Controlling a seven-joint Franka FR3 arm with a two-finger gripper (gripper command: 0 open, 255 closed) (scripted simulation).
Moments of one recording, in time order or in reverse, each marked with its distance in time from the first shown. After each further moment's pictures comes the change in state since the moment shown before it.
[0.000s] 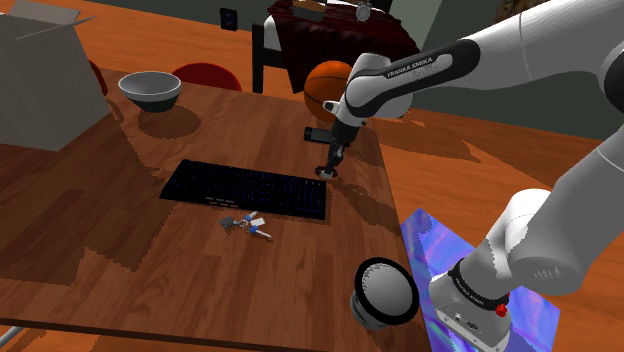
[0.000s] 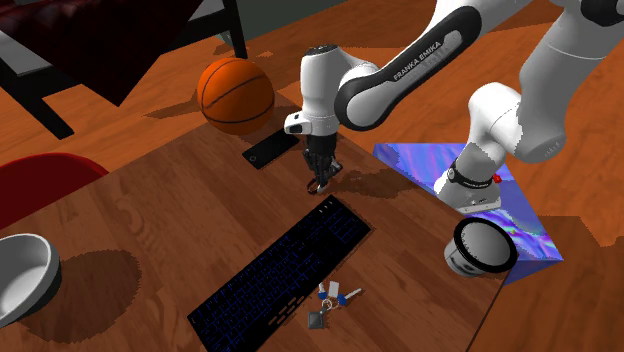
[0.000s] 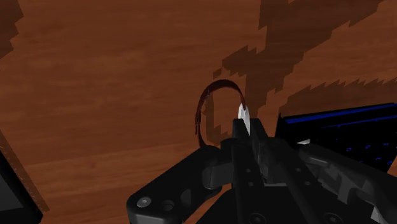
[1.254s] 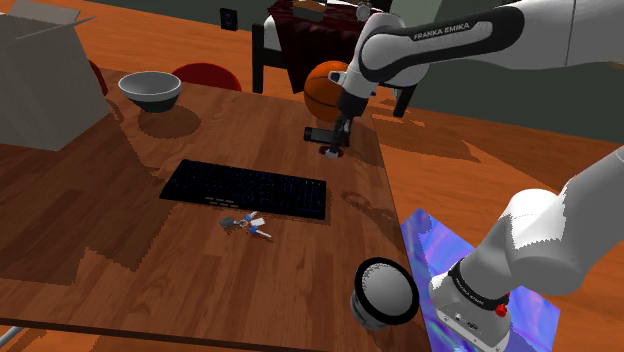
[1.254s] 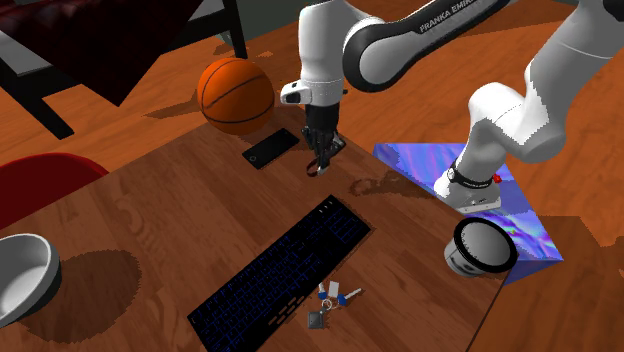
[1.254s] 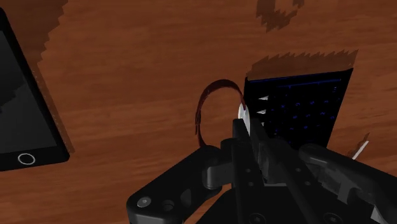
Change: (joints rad) arm -0.007 -0.109 0.001 0.106 -0.065 -0.202 0.084
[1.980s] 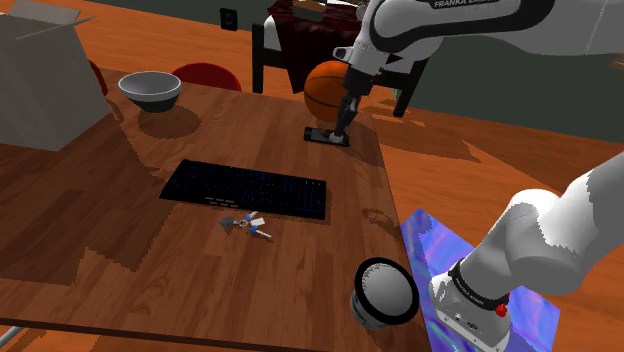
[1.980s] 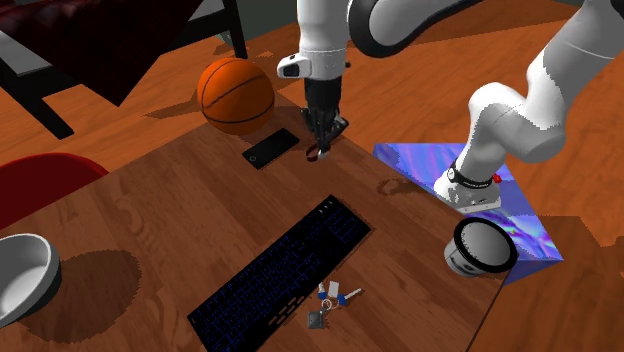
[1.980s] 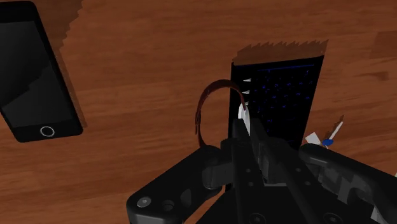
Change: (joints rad) arm -0.005 -0.043 -0.001 0.106 -0.025 -0.143 0.040
